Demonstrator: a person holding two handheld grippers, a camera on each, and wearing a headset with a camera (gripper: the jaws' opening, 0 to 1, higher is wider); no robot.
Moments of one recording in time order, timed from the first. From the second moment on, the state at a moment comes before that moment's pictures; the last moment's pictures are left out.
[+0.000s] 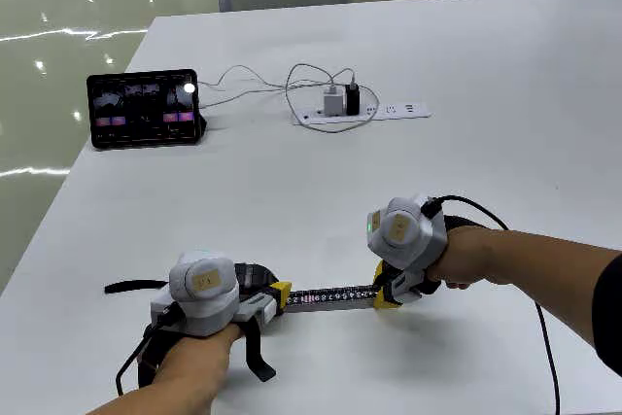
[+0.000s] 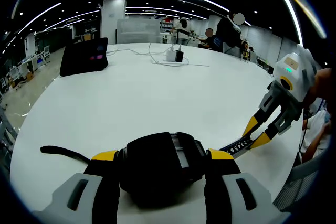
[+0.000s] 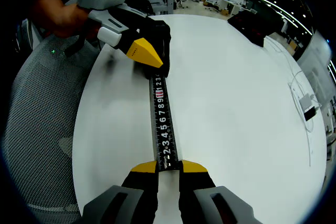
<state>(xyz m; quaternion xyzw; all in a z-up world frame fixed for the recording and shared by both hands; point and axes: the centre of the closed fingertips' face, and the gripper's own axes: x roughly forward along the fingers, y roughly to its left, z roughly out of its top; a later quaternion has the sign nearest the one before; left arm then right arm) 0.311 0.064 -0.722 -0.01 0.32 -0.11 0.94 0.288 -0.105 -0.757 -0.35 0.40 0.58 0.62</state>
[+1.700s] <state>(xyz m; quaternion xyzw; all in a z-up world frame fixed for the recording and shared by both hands) 0.311 0.064 -0.724 -0.01 0.32 -0.11 0.94 0.287 -0.079 -0.756 -0.35 0.36 0.60 0.62</state>
